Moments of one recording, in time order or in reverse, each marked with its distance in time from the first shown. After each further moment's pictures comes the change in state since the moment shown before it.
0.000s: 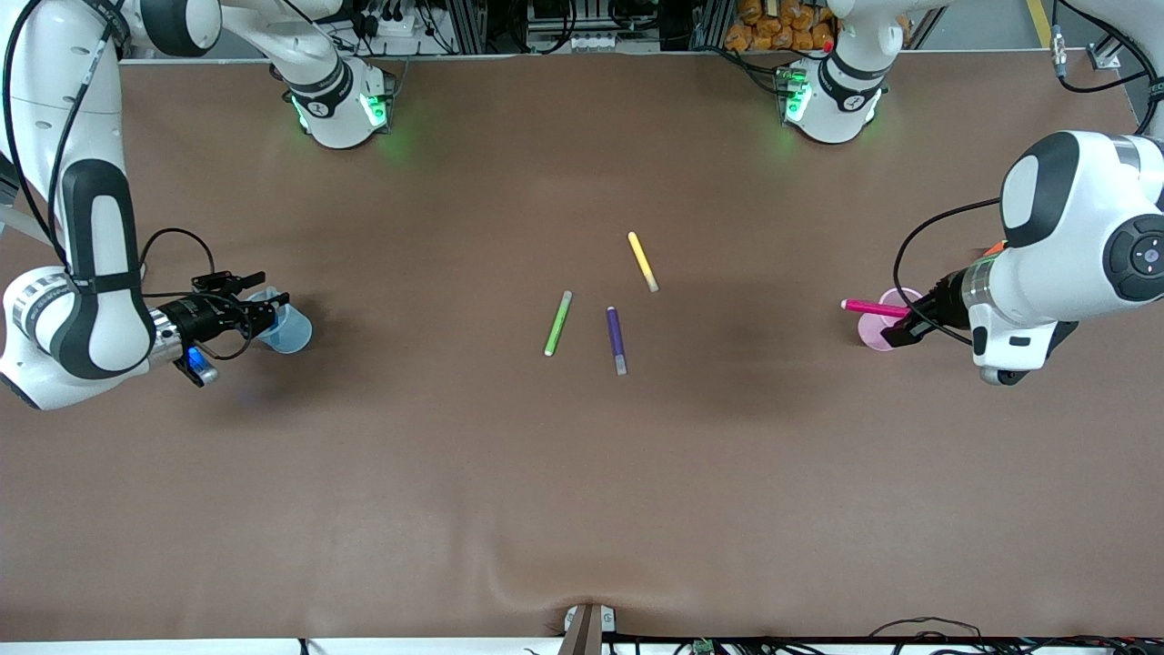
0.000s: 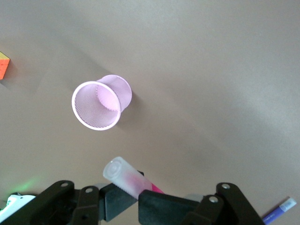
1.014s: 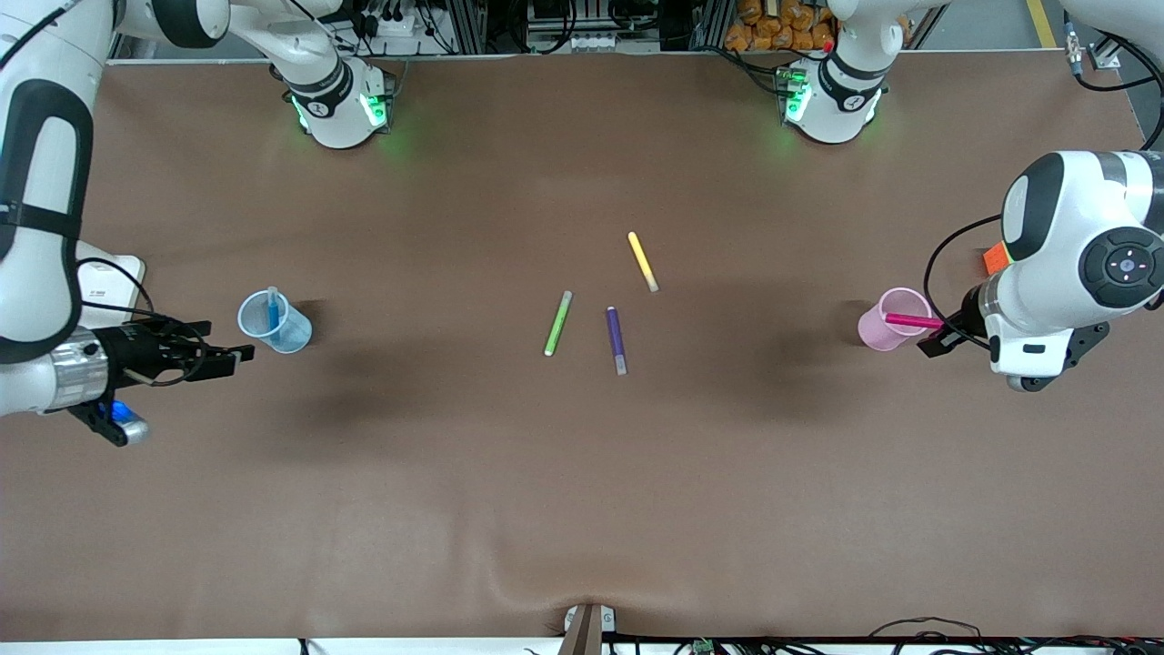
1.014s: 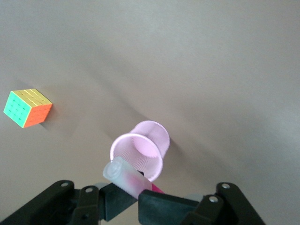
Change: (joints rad) left arm 0.060 0.005 0.002 -0.096 0.216 0.111 0.000; right arm 0.034 -0.020 0.023 0.444 0.011 -0.037 -0.028
